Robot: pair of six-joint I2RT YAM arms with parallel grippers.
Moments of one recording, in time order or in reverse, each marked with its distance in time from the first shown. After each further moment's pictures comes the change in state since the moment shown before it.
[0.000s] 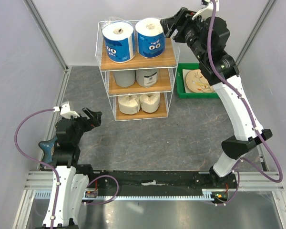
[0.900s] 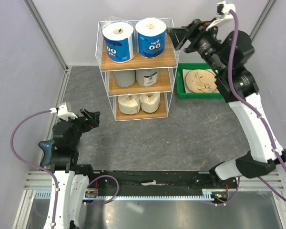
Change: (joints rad) left arm 0.000 -0.051 0.027 -0.039 0.003 0.006; right arm 0.000 -0.229 -0.216 0.097 -0.164 -0.060
